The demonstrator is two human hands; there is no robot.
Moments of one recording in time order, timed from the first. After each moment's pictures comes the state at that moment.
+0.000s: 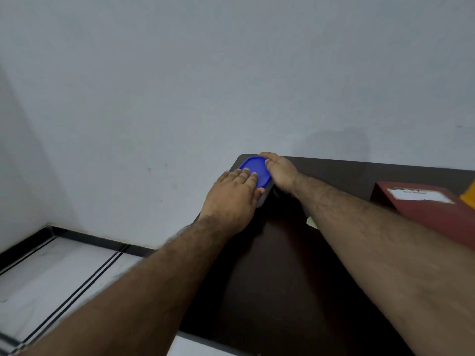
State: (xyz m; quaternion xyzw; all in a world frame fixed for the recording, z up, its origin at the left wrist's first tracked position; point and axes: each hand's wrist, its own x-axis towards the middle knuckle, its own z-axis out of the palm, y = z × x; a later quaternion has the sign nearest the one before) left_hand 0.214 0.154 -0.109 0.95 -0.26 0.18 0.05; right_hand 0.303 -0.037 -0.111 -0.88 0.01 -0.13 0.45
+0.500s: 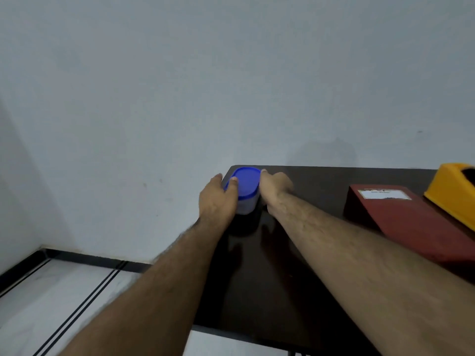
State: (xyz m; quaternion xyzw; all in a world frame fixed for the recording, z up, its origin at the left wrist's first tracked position) left_hand 0.201 0.150 -0.092 0.87 -0.06 0.14 0.48; right_hand 0.243 0.001 -0.100 -0.72 0.28 -0.22 0.59
